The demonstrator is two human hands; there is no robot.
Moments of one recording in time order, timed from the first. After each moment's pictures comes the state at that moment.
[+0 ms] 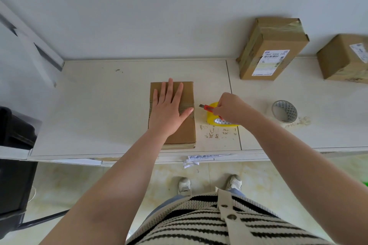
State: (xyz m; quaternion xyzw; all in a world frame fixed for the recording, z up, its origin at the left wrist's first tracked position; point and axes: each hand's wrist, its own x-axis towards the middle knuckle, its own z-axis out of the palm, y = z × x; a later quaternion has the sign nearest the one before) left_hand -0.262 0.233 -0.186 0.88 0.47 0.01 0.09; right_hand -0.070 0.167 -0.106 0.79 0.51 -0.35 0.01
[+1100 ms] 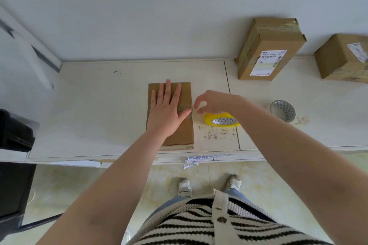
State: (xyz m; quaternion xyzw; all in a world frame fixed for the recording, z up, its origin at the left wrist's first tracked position) left_hand -0.262 0.232 -0.186 0.88 0.47 0.01 0.08; right_hand -0.072 0.204 -0.123 0.68 0.63 -0.37 0.07
